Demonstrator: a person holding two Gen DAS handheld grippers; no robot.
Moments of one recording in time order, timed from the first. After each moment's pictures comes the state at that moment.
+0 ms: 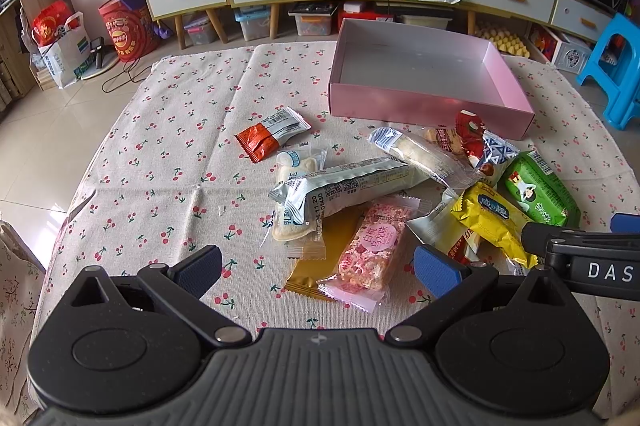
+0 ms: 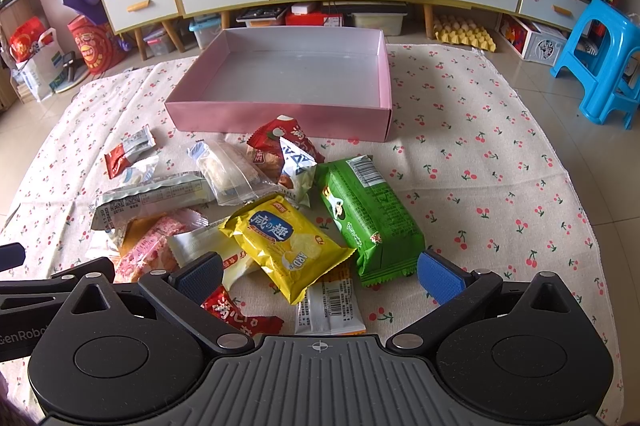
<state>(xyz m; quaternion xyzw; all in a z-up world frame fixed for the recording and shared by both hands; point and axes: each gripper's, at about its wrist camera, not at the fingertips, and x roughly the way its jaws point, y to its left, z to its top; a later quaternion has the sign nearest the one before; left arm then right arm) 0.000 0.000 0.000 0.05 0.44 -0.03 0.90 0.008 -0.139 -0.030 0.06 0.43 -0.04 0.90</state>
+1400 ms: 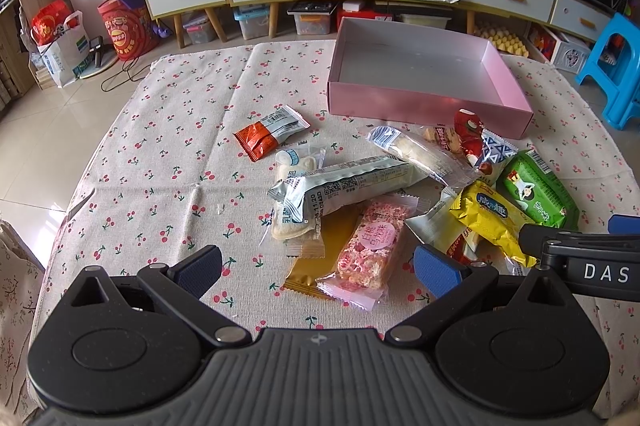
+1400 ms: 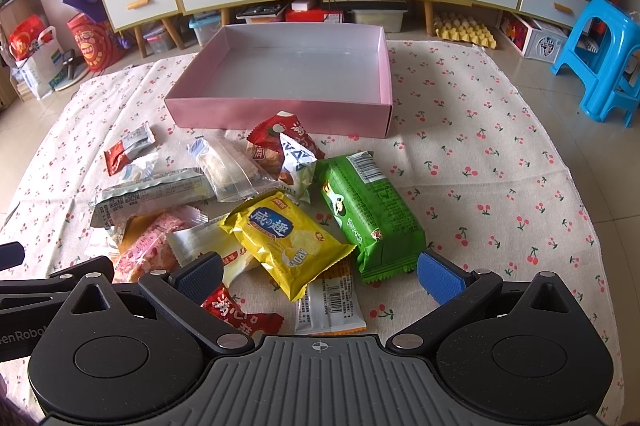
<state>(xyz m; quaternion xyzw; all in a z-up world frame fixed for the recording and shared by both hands) 0.000 0.000 0.000 0.05 0.44 -0.03 0.89 0.008 -0.139 -0.032 0.06 0.44 -0.04 0.90</state>
